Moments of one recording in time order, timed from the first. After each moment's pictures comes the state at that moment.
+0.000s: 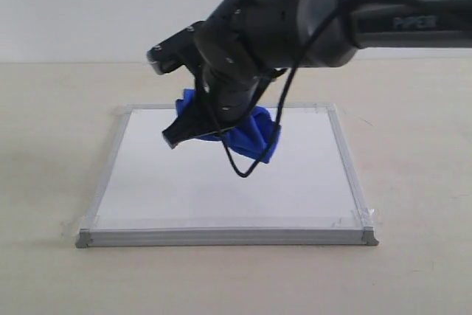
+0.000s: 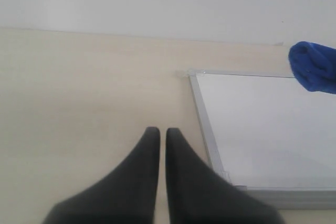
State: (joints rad) left arm 0.00 0.00 0.00 -0.11 0.31 0.04; right arm 0.66 2.00 -1.52 -0.37 0.68 0.32
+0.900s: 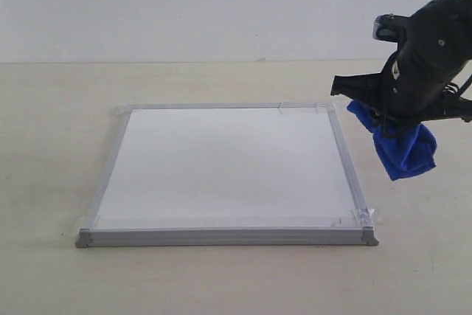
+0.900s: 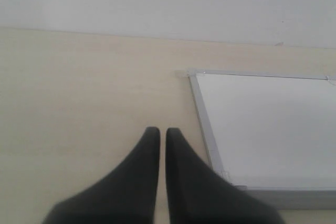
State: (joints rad) left arm 0.00 0.00 0.00 -0.11 0.31 0.04; right arm 0.20 1.74 -1.11 -0.40 0.58 0.89
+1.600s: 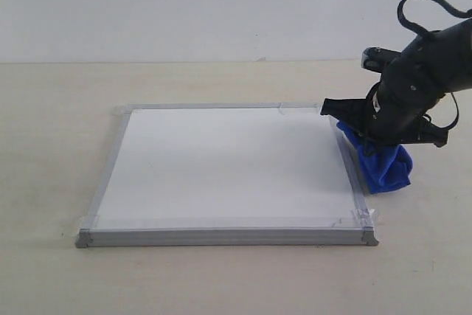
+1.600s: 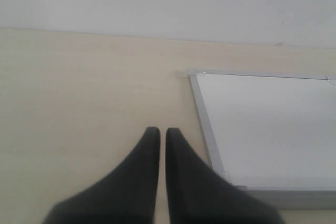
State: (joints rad) left arm 0.00 0.00 0.00 -0.11 0.31 0.04; right arm 0.18 1.92 -1.11 -0.54 0.39 1.09
